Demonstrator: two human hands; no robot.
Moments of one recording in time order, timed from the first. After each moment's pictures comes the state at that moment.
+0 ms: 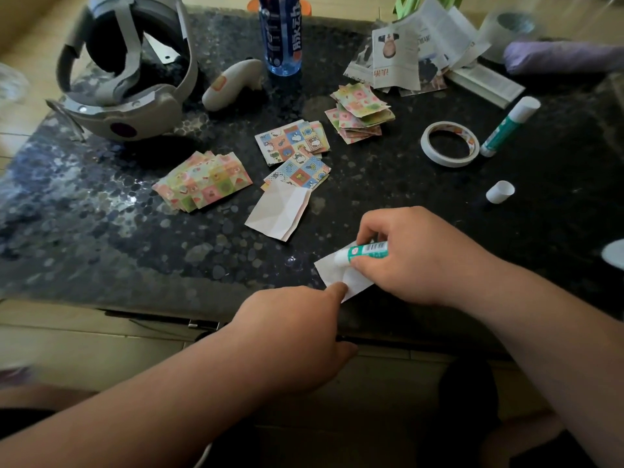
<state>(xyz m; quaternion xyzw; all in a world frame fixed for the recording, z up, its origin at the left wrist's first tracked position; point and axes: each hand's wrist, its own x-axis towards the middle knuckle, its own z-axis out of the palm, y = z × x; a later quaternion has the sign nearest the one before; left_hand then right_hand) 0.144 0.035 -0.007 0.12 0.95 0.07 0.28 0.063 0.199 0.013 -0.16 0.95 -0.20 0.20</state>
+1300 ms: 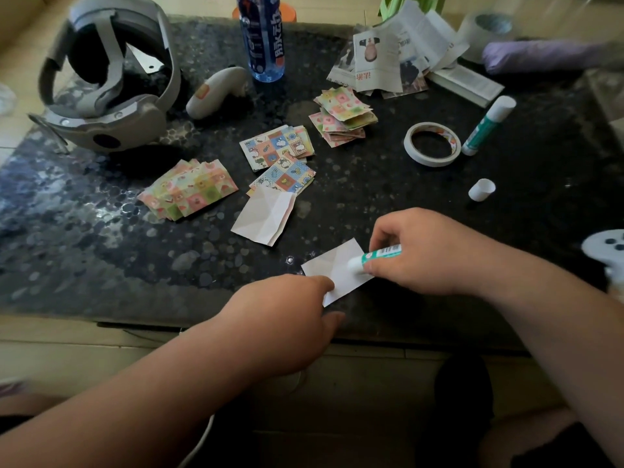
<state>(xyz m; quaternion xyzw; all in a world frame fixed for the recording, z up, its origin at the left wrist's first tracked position) 0.130 0.040 0.004 0.07 0.94 0.12 0.30 0.051 0.226 0.018 -0.10 0.94 -0.18 0.29</state>
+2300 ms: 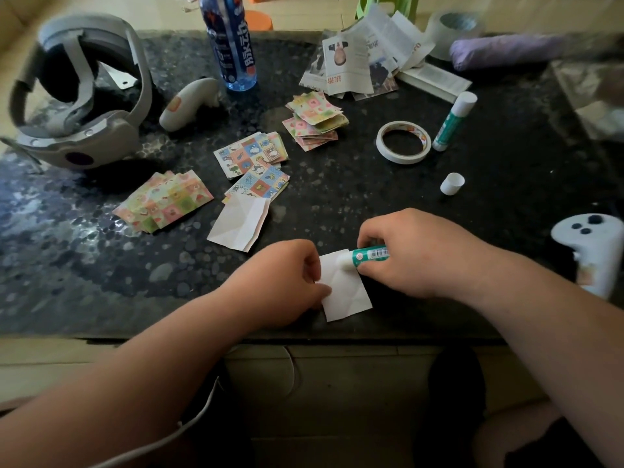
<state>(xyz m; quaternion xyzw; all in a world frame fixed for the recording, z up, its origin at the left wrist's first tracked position) 0.091 0.056 -0.014 0.02 0.94 0.26 0.24 0.058 0.248 0.020 -0.14 0.95 -0.10 0.25</state>
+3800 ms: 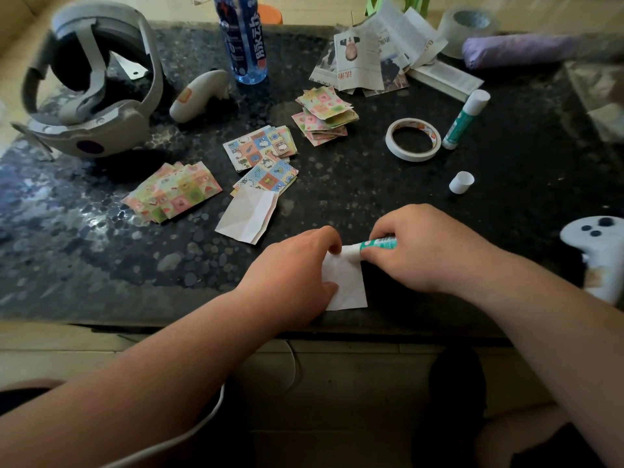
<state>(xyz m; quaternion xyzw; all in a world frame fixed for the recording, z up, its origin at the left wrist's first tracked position) 0.099 0.060 -0.031 0.09 0.96 0.23 0.13 0.060 0.242 0.018 -0.07 0.96 -0.14 0.24</state>
